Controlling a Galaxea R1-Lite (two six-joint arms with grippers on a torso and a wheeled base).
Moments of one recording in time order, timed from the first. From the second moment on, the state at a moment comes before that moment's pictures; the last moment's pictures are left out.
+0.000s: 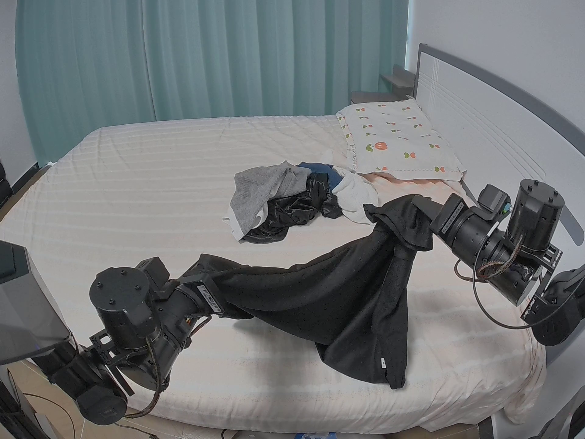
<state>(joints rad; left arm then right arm) -0.64 1.87 -0.31 -1.48 0.47 -0.45 0.50 1.70 -0.59 -1.11 -0.11 0.71</state>
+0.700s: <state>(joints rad) -0.69 1.89 -0.27 -1.48 0.47 -0.45 0.51 1.69 -0.59 -1.11 -0.11 0.71</state>
